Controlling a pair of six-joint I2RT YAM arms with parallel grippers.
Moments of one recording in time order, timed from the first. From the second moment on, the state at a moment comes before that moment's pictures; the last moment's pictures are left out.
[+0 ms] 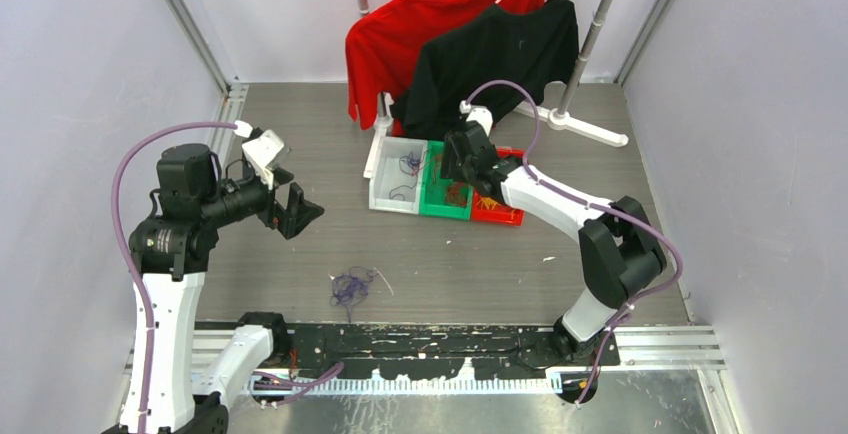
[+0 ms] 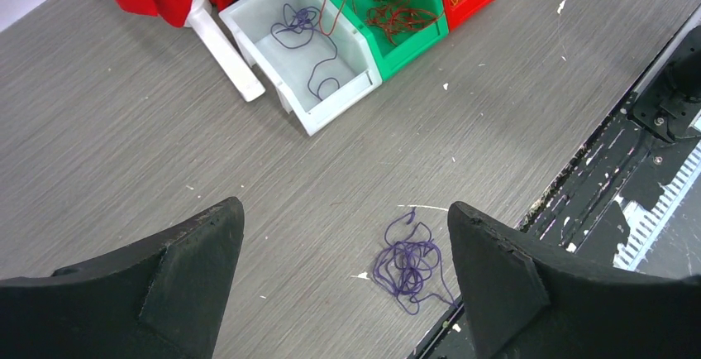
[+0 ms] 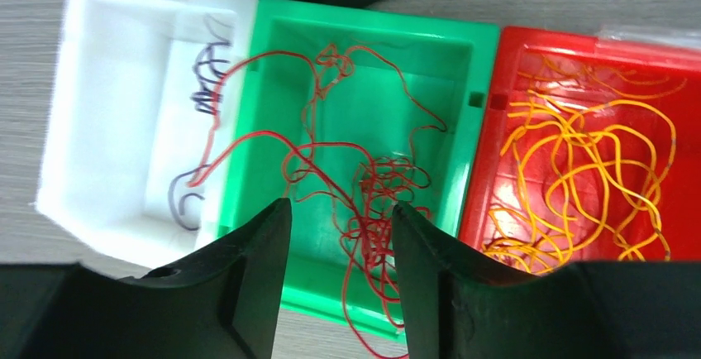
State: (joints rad) left arm -0.04 0.83 1.27 -0.98 0.70 0.36; right arm 0.60 1.64 1.13 -0.19 0.31 0.50
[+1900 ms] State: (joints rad) left arm -0.04 0.81 1.26 -0.98 0.70 0.41; right arm 0.71 1.91 1.46 -0.28 0.52 0.58
